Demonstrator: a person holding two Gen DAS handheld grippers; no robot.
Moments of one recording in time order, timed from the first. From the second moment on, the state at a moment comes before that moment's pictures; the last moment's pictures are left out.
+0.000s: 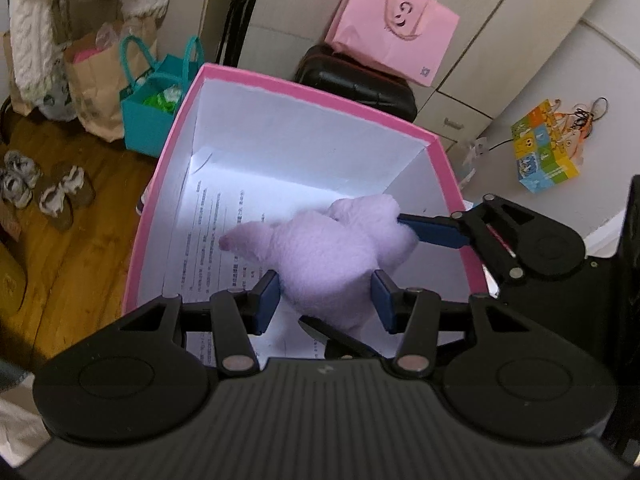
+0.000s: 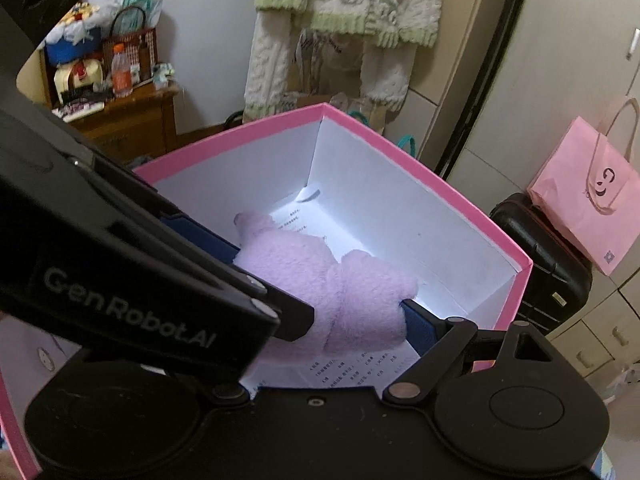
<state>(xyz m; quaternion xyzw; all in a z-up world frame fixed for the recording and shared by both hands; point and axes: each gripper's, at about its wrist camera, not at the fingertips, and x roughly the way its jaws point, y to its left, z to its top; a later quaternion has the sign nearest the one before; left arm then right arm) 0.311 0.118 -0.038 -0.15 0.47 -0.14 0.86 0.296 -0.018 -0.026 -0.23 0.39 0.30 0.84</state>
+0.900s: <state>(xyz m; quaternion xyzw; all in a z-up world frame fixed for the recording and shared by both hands) 0.189 0.097 0.052 0.01 0.34 -0.17 0.93 0.203 -0.069 0.040 -0.20 0.32 0.30 0.88</state>
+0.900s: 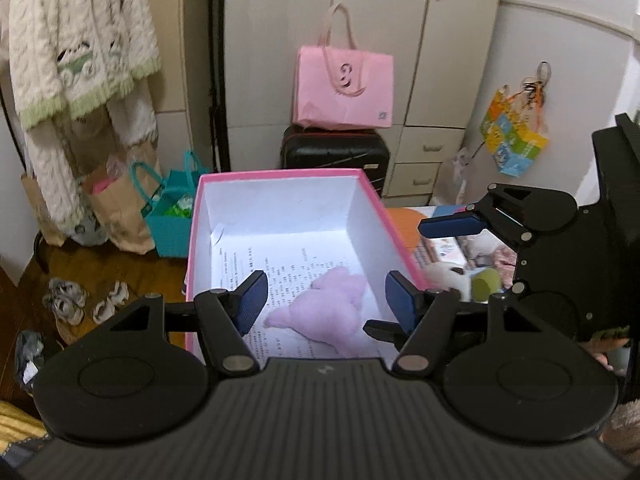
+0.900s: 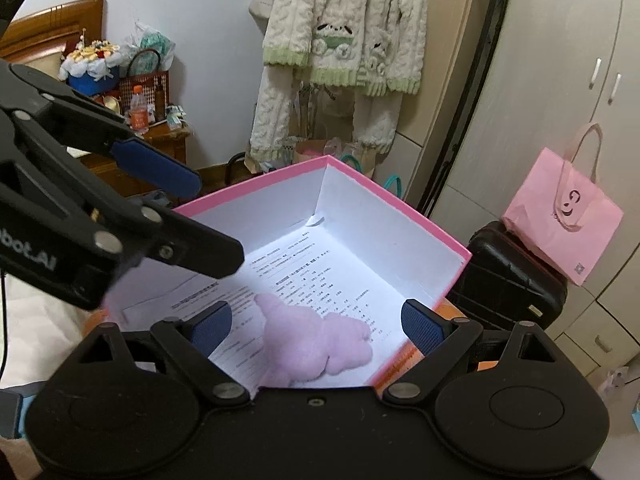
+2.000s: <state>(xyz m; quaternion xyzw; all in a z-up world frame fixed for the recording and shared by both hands) 0.099 -0.049 0.034 0.10 0.36 -0.30 0.88 0.112 -0.294 0.051 -0.05 0.30 0.19 0.93</state>
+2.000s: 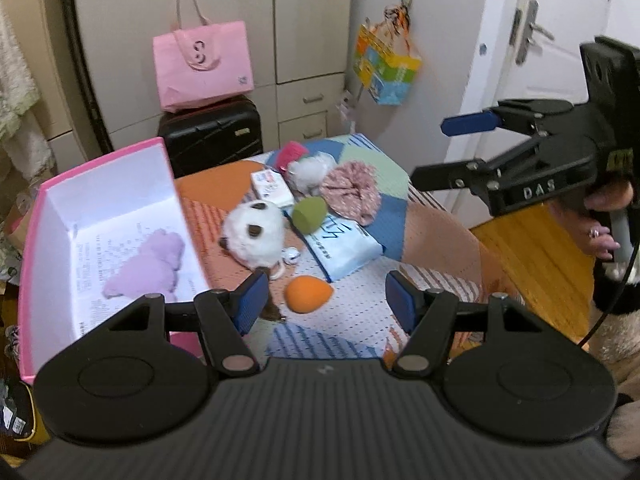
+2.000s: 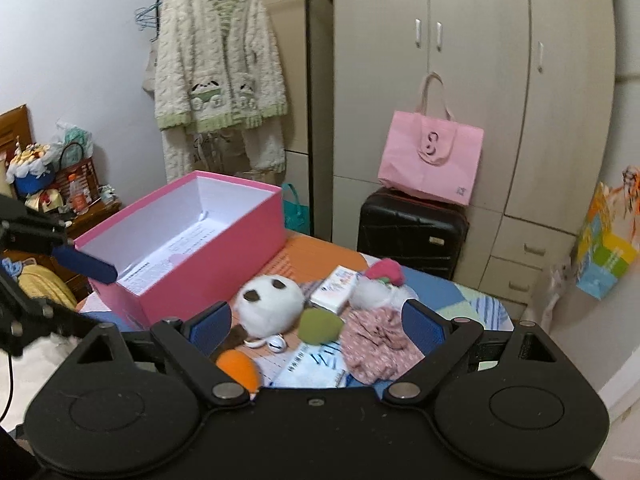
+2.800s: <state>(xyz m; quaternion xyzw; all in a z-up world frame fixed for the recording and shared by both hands) 0.121 -0.107 -0.079 0.12 0.32 -0.19 0.92 0.168 -0.325 -0.058 -0.01 0.27 0.18 0.95</state>
